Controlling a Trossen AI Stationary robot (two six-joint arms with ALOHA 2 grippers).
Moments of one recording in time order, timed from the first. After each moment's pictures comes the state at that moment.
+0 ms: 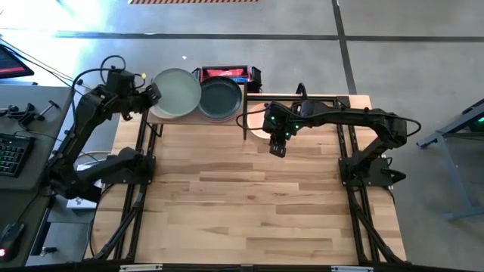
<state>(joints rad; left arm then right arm) 1.11 0.82 1.09 -1.12 0.07 -0.89 -0.26 1.59 1.35 -0.90 -0.12 0.00</state>
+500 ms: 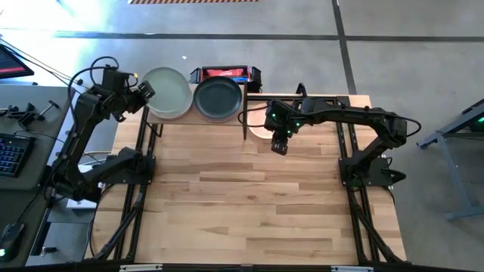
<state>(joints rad) 1.24 0.82 1.09 -1.17 0.00 -0.89 -0.29 1.59 1.35 -0.94 -0.12 -0.01</state>
